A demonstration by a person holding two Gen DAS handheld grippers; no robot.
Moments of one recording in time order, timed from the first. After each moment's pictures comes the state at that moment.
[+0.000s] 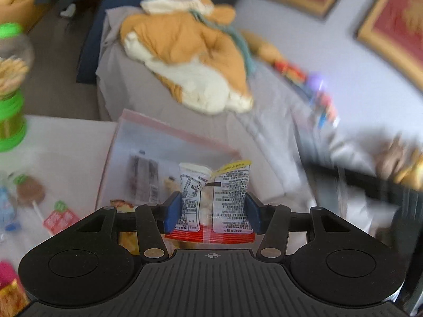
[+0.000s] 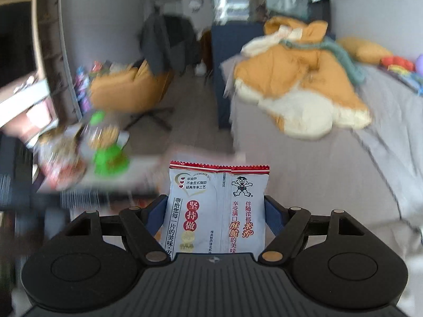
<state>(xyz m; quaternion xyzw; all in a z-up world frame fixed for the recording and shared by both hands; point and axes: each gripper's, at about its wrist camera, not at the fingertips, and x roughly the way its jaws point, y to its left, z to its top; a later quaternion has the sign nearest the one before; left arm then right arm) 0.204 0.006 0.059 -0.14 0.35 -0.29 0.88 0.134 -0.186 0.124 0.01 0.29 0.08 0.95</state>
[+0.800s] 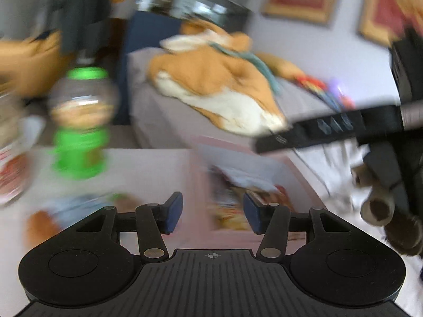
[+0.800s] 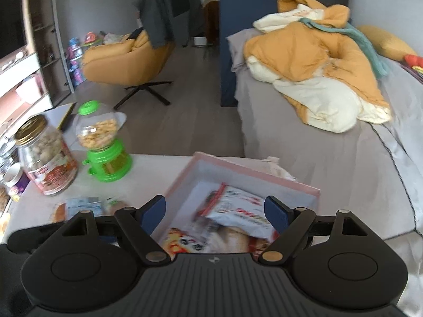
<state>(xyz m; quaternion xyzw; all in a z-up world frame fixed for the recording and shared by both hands) 0.140 0.114 0.056 -0.12 0.27 -0.22 0.93 0.214 -0.098 0.115 -0.02 0.37 0.10 0.93</state>
